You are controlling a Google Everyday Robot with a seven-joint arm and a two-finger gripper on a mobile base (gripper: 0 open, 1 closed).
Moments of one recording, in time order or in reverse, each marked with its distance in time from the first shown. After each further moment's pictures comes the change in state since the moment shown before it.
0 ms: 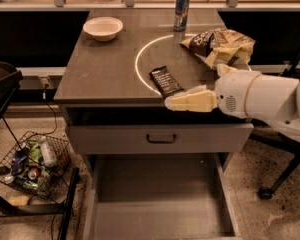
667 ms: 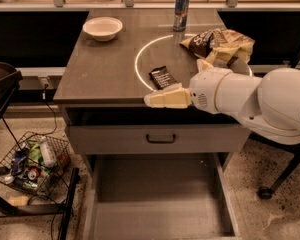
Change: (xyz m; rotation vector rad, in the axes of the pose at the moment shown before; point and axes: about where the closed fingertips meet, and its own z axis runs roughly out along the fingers) arm -0.010 0.017 0.049 0.005 -0.035 -0.067
